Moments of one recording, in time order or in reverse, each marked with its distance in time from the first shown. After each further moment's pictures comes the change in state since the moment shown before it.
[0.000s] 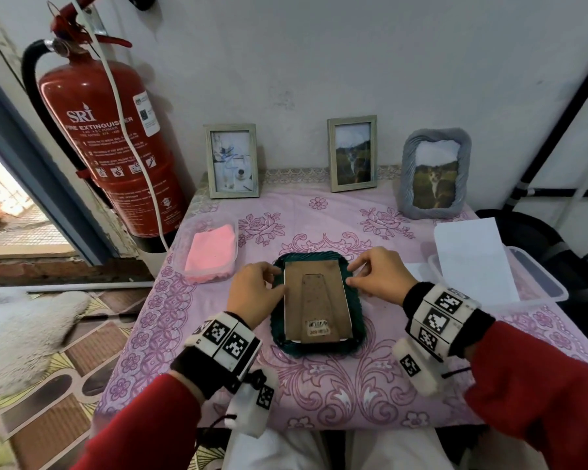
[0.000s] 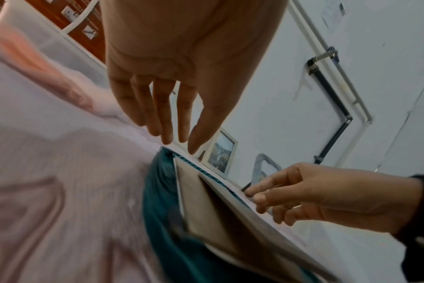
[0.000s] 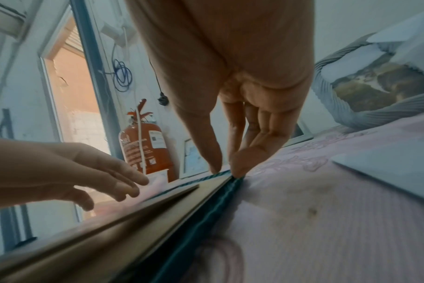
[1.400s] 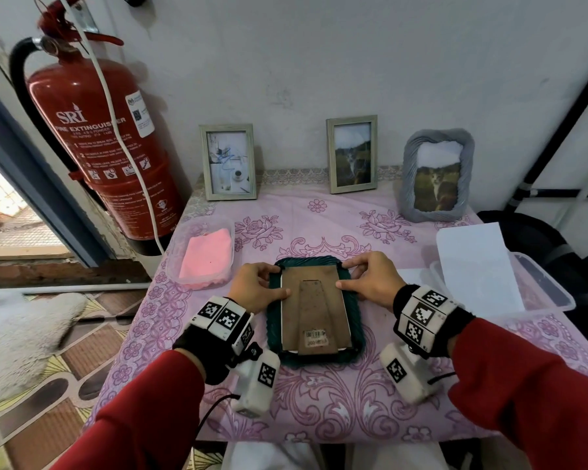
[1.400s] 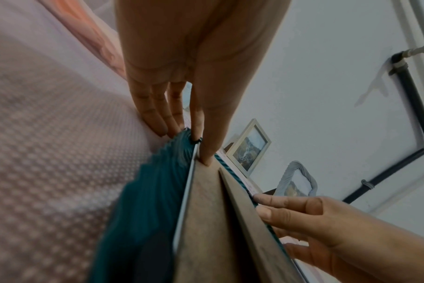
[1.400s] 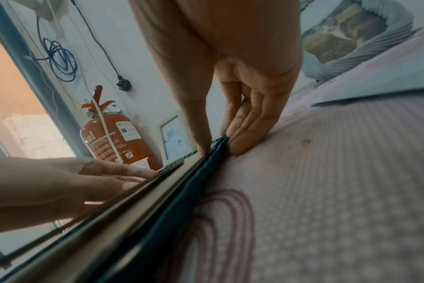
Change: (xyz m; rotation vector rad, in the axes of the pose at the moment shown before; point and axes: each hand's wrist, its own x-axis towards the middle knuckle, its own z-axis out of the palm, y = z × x) left_hand 0.039 -0.022 0.013 -0.096 -0.161 -0.050; right_hand 0.029 0.019 0.021 0.250 0.019 0.068
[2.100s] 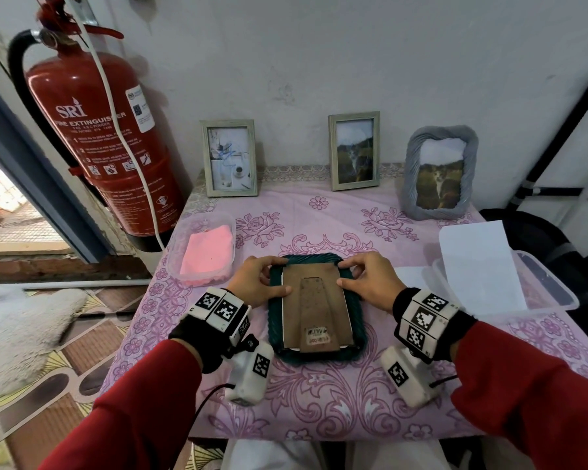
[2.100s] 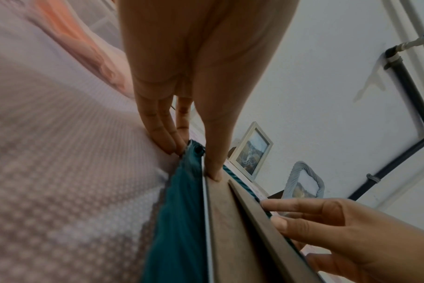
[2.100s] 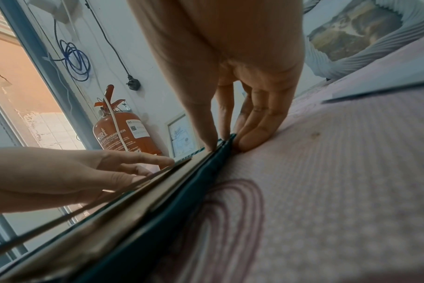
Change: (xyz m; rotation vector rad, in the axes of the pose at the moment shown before) left_hand 0.011 -0.007 -0.009 0.122 -0.134 0.122; right_hand -0.005 -0.001 0.003 -0.193 0.040 -0.152
